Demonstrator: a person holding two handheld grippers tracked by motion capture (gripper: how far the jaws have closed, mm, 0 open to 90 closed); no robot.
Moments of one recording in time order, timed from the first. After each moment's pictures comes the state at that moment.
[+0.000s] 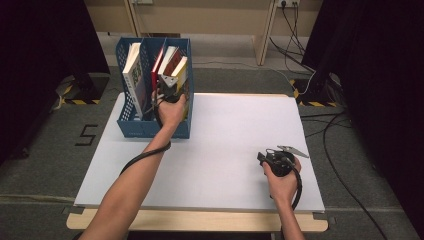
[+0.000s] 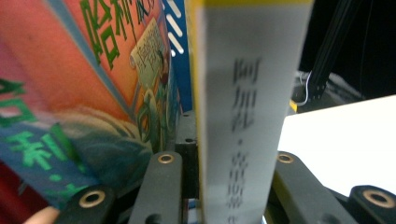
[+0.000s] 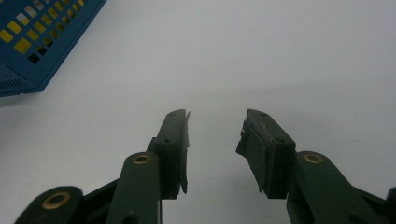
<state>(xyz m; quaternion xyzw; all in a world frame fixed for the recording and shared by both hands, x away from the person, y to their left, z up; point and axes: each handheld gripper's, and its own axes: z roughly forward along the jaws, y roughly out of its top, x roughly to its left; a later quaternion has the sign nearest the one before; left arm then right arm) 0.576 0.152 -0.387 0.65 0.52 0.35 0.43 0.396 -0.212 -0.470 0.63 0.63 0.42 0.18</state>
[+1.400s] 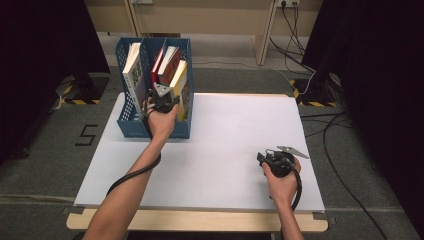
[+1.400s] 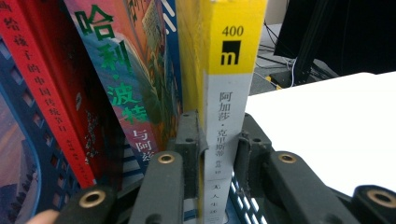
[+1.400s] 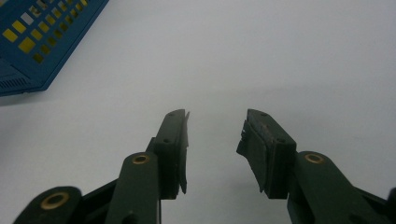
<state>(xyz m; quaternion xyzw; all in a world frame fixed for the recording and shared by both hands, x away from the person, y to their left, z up) 0.527 0.167 -0.379 0.66 0.51 0.33 0.44 0.393 -0.211 -0.469 0.63 0.63 0.42 0.18</state>
